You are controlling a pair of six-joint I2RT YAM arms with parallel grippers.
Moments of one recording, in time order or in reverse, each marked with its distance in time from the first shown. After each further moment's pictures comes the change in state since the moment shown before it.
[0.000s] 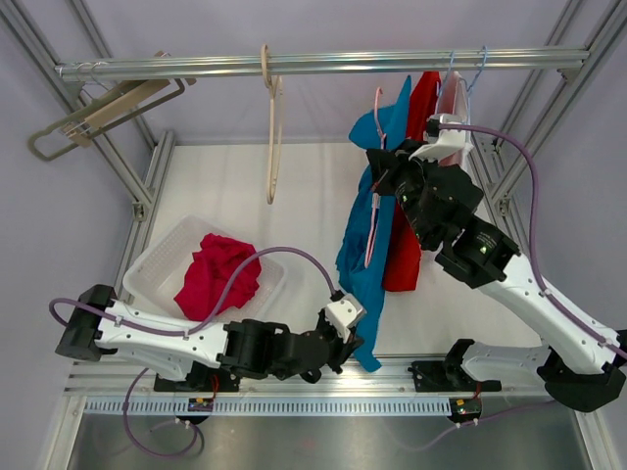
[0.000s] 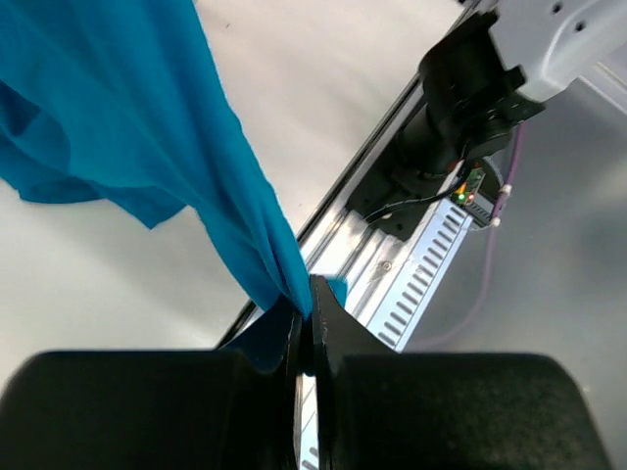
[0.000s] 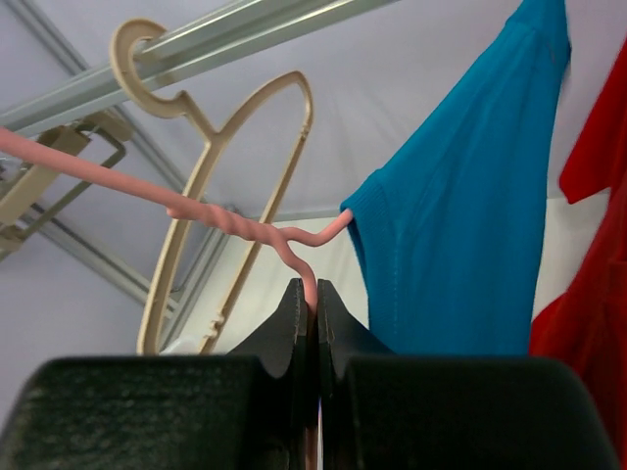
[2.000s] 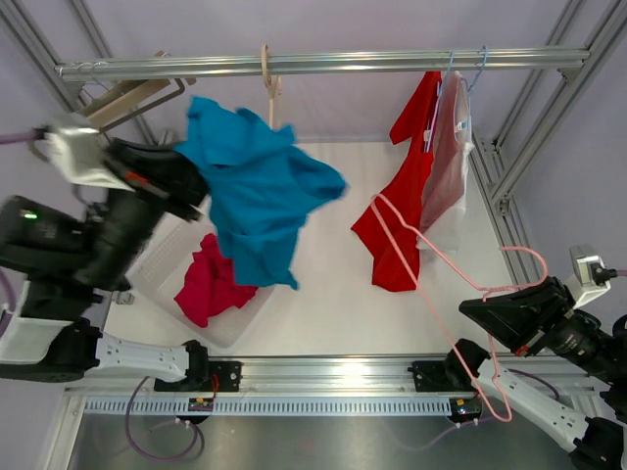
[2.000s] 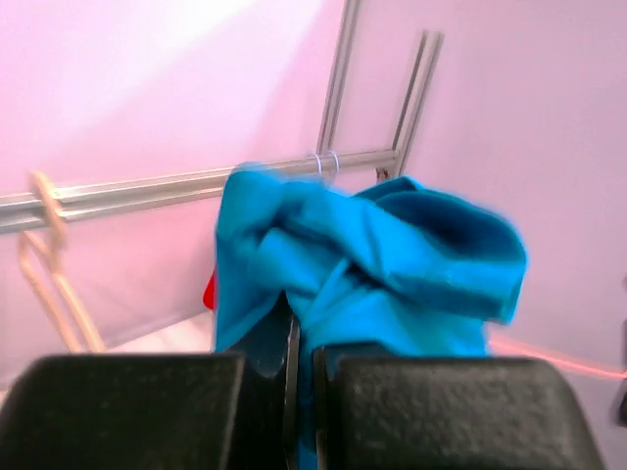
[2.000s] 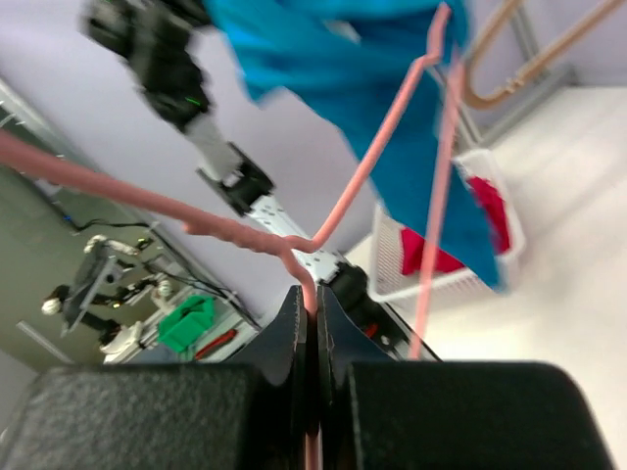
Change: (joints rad) left arm 0.278 -0.197 0.852 -0.108 -0.101 0.622; right arm -0.039 -0.856 -0.152 -0.531 -0.809 0.307
